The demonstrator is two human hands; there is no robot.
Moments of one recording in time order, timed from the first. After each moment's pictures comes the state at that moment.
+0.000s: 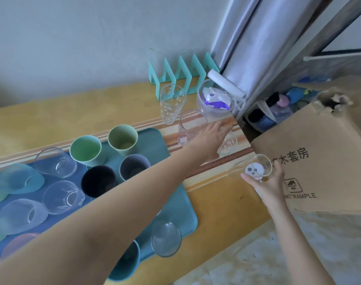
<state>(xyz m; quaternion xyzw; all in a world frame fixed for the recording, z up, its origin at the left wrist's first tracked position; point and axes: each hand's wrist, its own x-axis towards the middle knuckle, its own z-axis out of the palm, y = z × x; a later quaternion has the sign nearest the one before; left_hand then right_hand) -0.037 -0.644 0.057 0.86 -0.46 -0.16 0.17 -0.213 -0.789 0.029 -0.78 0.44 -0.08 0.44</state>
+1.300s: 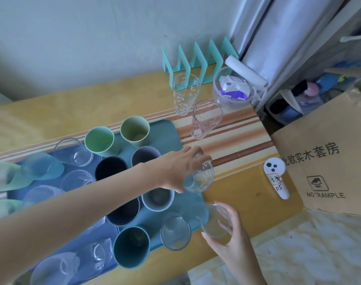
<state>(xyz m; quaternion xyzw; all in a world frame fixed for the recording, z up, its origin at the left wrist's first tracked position) -0.068 -0.524 0.067 0.82 -0.51 -0.25 0.08 -0.289 -0.644 0.025 -0.84 0.19 0.01 0.50</state>
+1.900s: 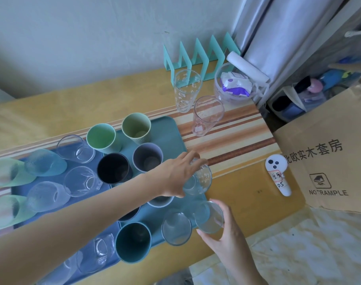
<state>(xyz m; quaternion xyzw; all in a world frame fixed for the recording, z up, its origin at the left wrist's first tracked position) -0.088 -0.515 0.041 0.84 -0.49 -0.23 0.08 -0.289 -0.637 0.014 -0.88 0.18 0.06 0.43</state>
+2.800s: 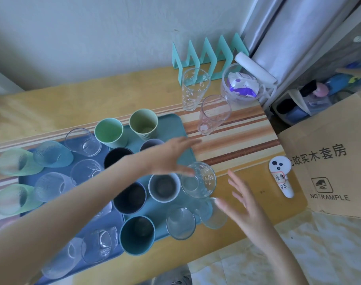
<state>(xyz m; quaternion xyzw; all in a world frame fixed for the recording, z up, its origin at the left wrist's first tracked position) -0.057 -0.489 0.067 0.83 -0.36 -0.35 0.26 -0.245 -0.671 0.073 -0.81 0.18 0.16 0.53</state>
